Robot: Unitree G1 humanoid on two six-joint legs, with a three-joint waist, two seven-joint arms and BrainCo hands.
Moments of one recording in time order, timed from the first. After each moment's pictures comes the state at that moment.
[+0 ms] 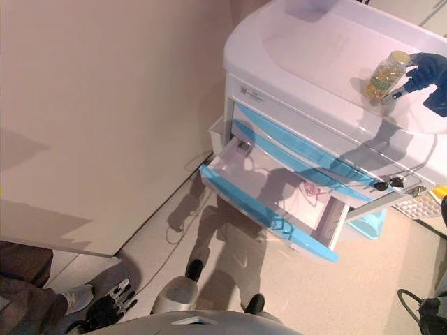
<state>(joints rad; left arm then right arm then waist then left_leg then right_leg) 0.22 0.41 0.06 0.96 -0.90 0.08 -0.38 -1.30 -1.14 0.76 1.04 0.01 0.02 0.45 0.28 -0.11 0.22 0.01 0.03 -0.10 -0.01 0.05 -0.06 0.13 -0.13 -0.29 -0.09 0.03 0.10</state>
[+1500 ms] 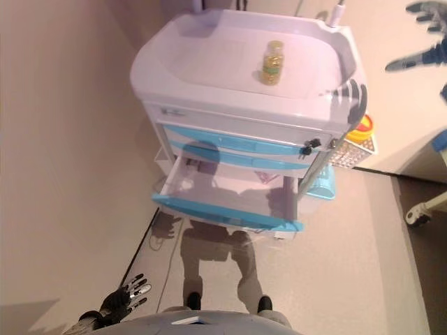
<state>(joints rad) 0.22 0.40 -0.09 0.85 -0.45 -0.06 -0.38 -0.46 -1.26 -0.06 0.13 0.38 0.11 0.22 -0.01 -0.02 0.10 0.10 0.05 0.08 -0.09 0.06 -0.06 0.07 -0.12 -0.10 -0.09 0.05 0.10</state>
